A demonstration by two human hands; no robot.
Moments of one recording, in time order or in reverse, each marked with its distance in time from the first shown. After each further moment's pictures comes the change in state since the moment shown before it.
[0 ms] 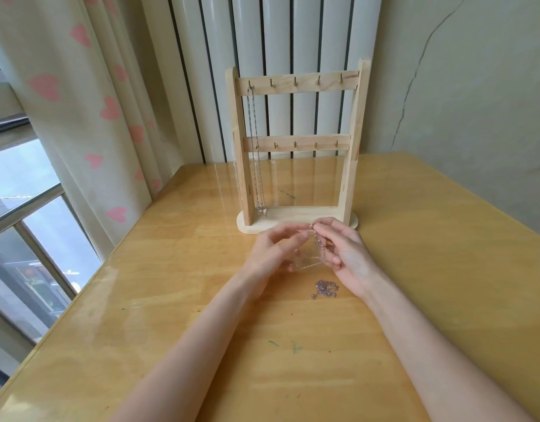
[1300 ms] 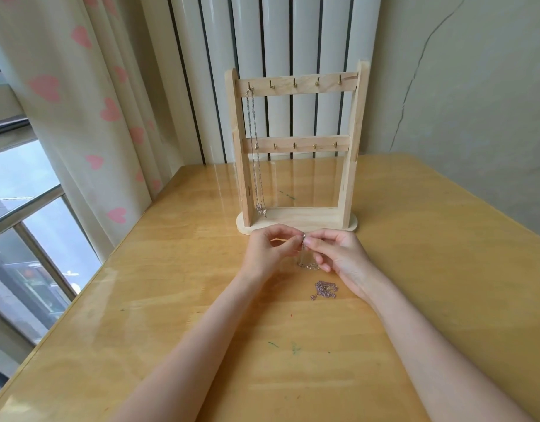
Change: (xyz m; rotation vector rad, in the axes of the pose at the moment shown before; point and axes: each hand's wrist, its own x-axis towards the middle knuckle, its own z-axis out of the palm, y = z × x) left_hand 0.008 -0.007 -0.004 0.195 0.136 0.164; right_hand -0.001 0.004 -0.003 -0.262 -0.041 -0.066
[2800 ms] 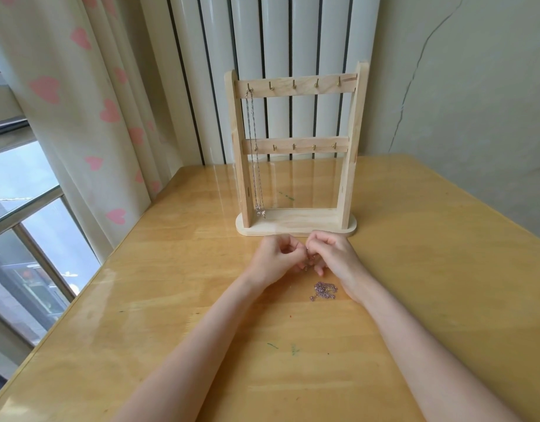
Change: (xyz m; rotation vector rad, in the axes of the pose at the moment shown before) left_hand 0.000 -0.001 0.005 0.135 -0.158 -0.081; right_hand 0.002 0.000 0.009 -0.253 0.041 0.008
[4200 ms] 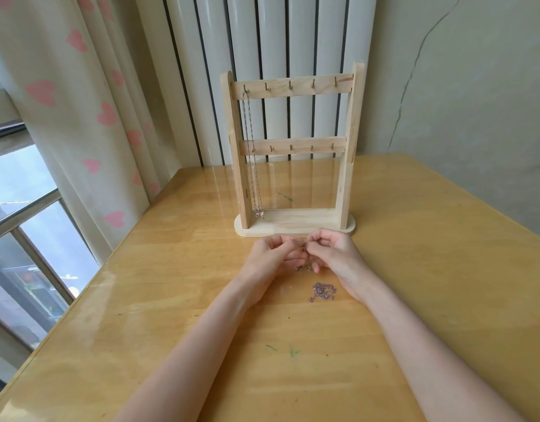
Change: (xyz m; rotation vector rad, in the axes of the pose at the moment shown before) left_hand -0.002 -0.003 0.000 -0.472 -0.012 -0.120; right_hand 0.002 0.002 -0.005 0.092 0.013 0.001
